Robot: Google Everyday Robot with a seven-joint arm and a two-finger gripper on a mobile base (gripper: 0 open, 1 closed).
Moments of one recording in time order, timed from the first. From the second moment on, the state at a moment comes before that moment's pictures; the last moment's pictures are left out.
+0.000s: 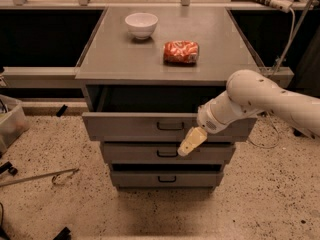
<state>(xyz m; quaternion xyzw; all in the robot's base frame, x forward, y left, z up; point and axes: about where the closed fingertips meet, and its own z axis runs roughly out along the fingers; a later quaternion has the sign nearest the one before) 0.589 -0.107 0.674 -0.51 0.81 0.16 0.24</state>
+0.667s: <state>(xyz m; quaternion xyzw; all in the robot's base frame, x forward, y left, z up) 0.575 -0.109 0.680 -0.51 0.81 0.17 0.23</state>
